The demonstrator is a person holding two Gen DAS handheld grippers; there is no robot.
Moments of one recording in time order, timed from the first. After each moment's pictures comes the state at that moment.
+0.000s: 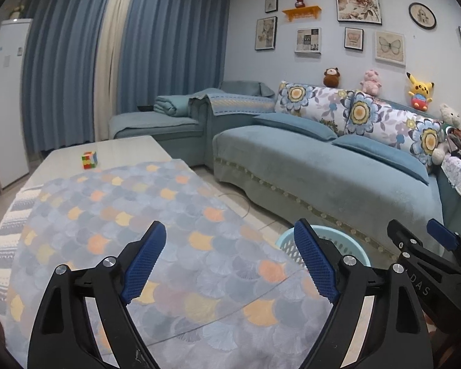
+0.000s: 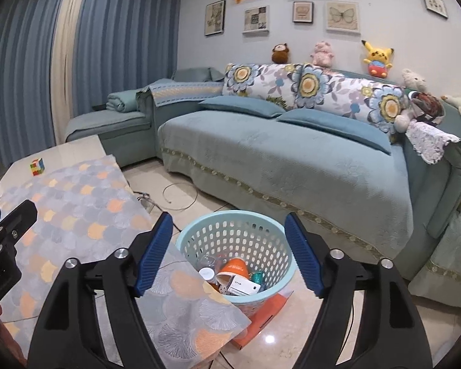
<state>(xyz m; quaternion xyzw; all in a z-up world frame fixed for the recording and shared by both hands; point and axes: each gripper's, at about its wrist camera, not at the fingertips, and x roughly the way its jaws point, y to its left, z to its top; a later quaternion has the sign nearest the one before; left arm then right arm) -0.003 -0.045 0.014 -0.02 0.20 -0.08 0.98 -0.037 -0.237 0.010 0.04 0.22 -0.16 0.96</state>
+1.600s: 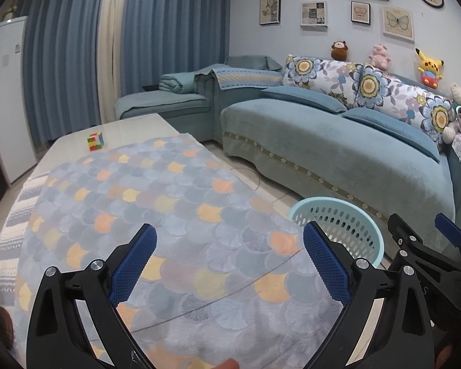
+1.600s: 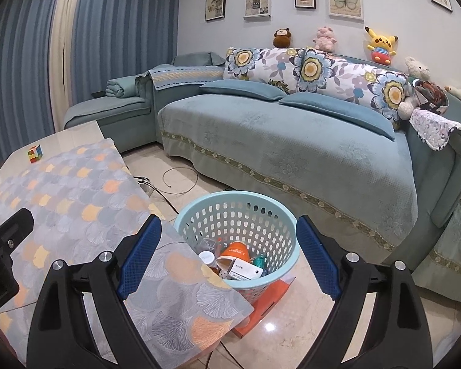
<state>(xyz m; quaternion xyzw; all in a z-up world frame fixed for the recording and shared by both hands) 0.005 -0.052 -0.007 0.01 0.26 -0.05 0.96 -0.026 -0.235 -0.020 0.04 0.25 -0.15 0.95</state>
